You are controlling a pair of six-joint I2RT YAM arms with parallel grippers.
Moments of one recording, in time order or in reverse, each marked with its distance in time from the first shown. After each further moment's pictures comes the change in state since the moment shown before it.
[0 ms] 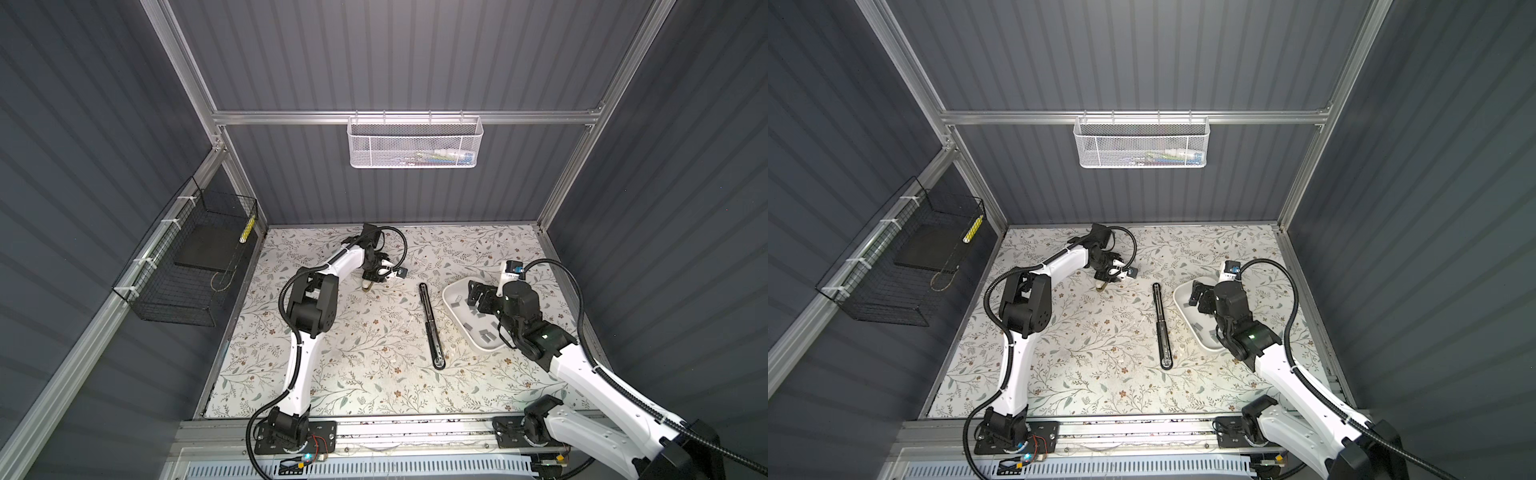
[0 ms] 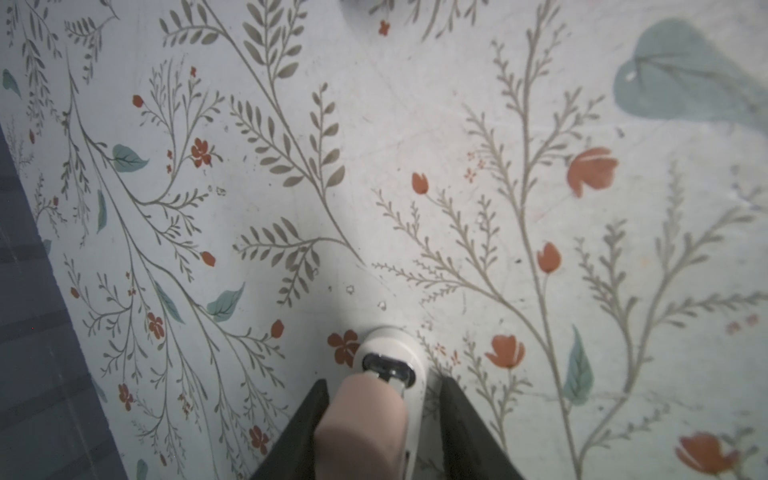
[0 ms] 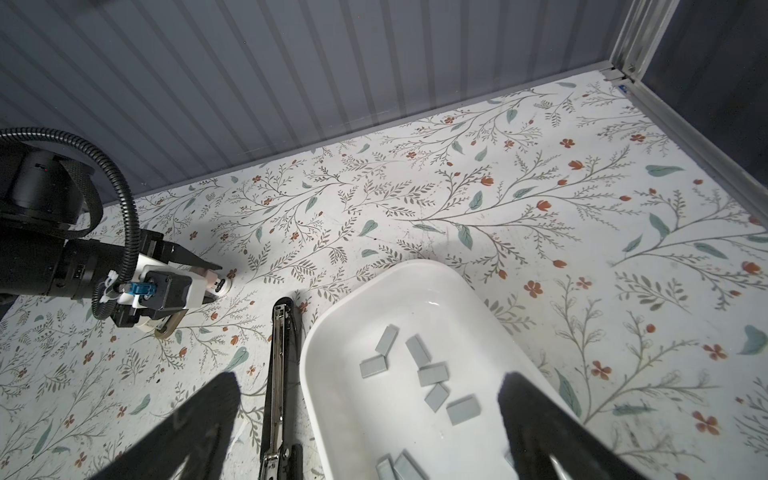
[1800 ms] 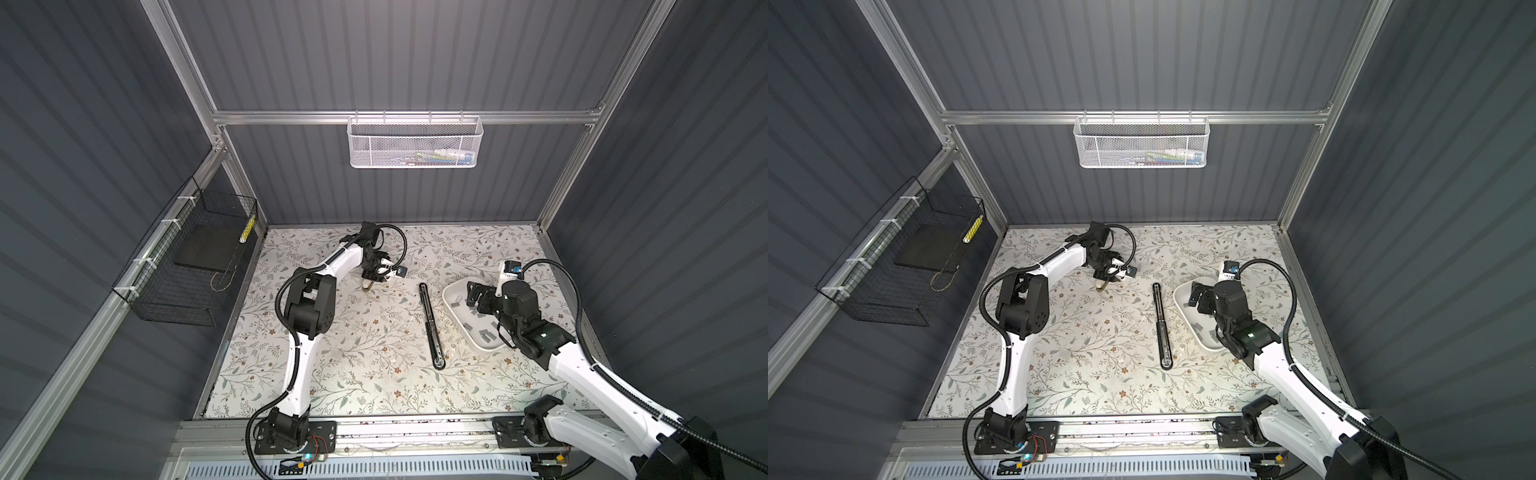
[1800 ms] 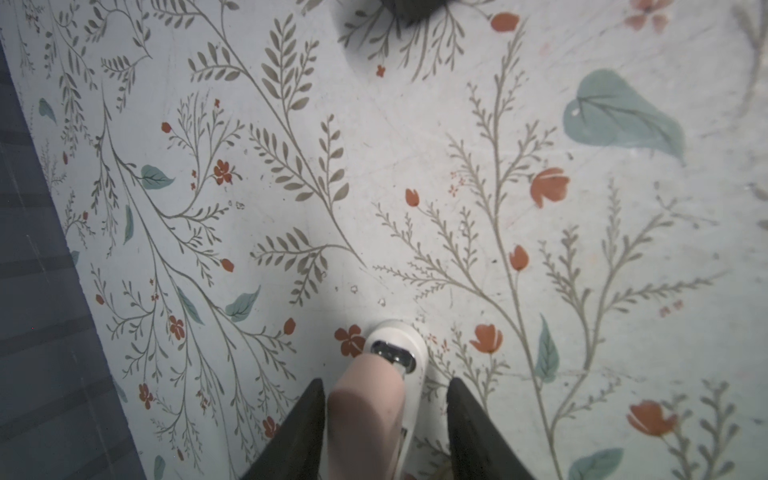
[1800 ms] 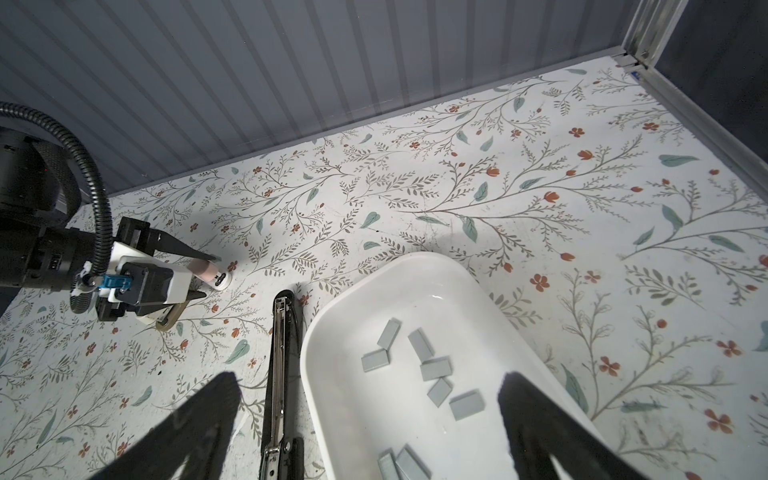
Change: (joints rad) left arm 0.000 -0.021 0.002 -0.031 0.031 0.021; right arm -0.010 0.016 0.000 -0.001 -0.027 0.004
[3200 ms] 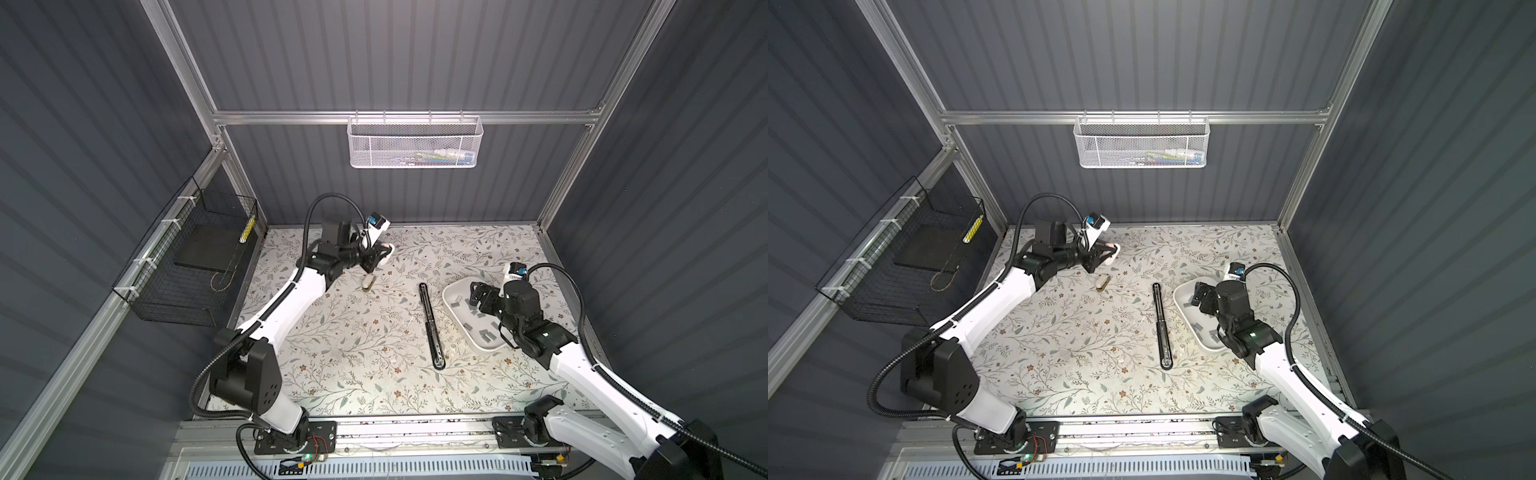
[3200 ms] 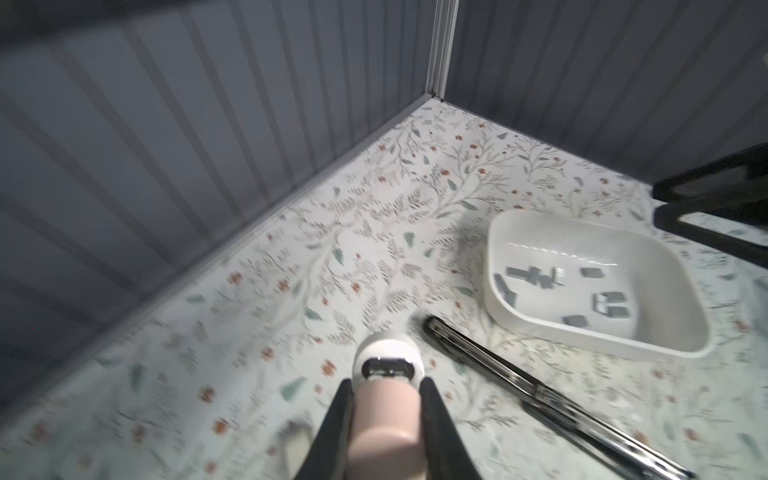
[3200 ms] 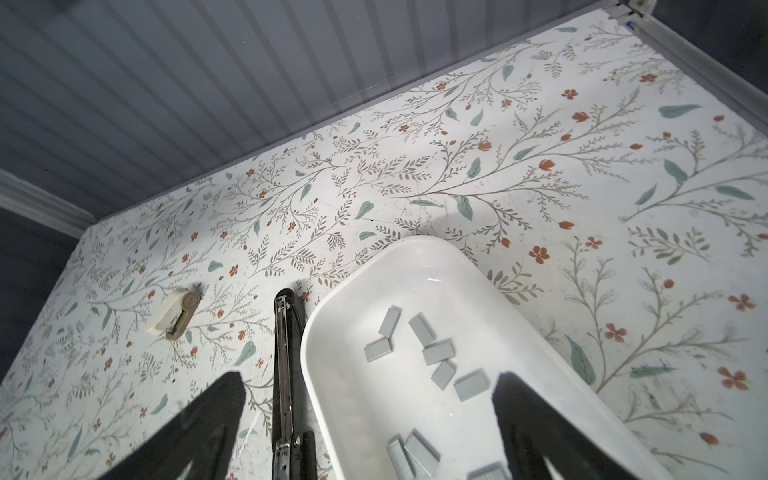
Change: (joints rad) left arm -0.001 -0.816 -0.725 0.556 0.193 -1.436; right arm -0.030 -0.010 0.000 -0.039 -0.053 0.094
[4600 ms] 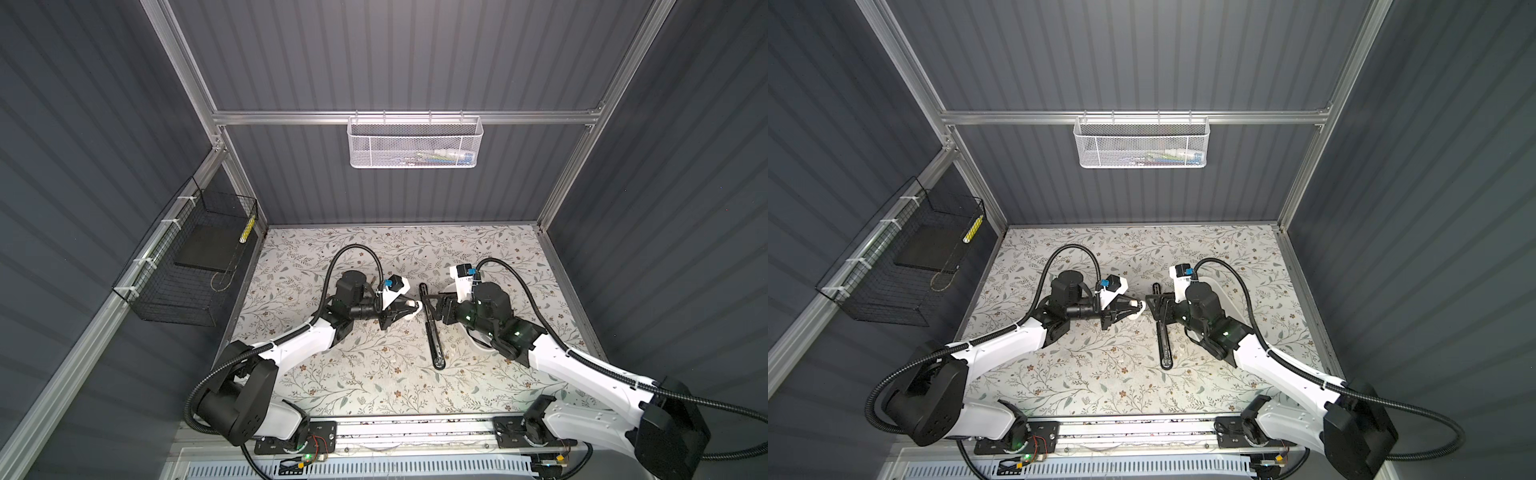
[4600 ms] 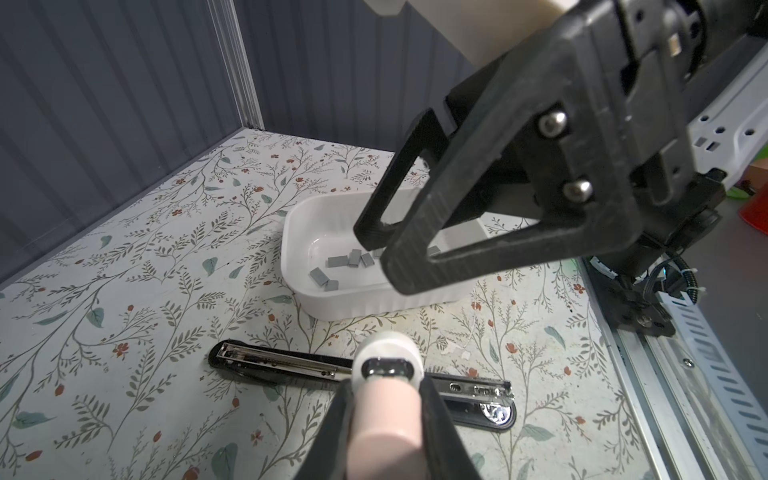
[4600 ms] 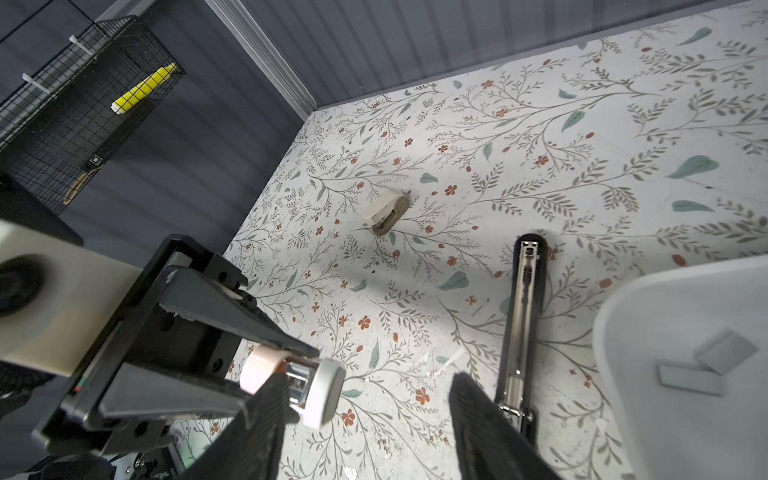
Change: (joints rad) left arm -0.196 -0.082 -0.439 0.488 0.268 0.093; right arm 0.271 0.186 0.043 0.252 -0.316 -0.013
